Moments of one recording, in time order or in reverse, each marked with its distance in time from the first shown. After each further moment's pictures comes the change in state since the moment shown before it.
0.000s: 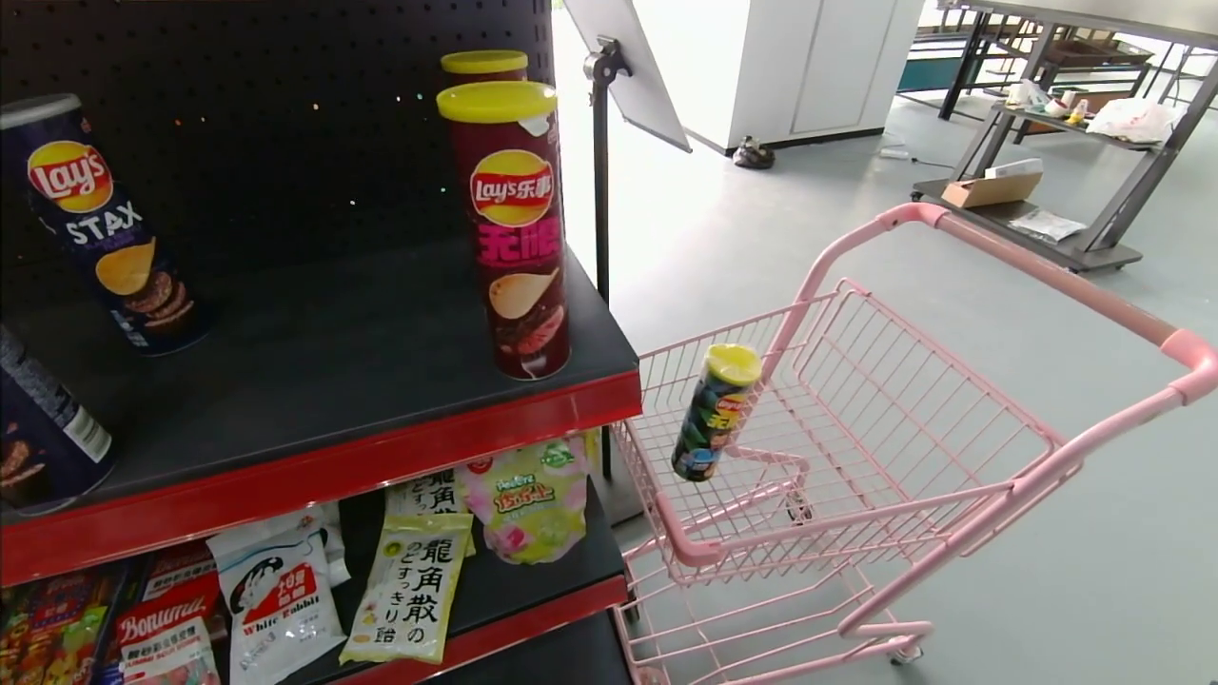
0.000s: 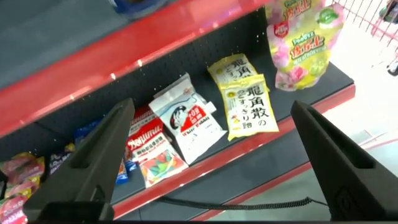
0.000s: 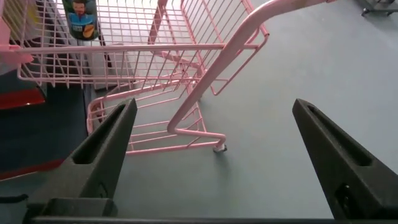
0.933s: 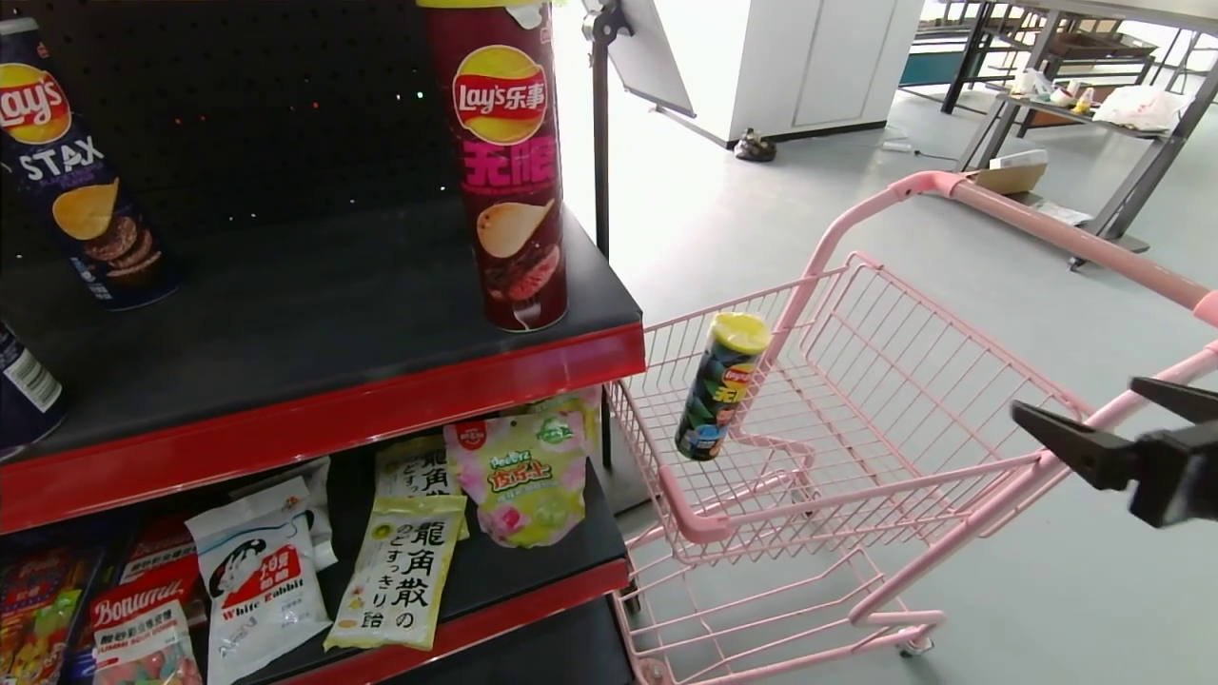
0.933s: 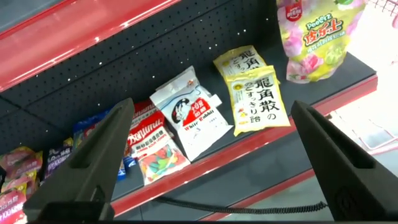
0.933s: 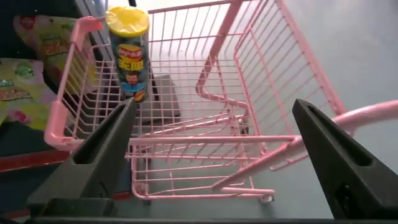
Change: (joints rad) left arm -0.001 0.001 -0.005 -0.023 0.035 0.018; right arm 0.007 0.797 -0.260 -0.581 0.210 0.082
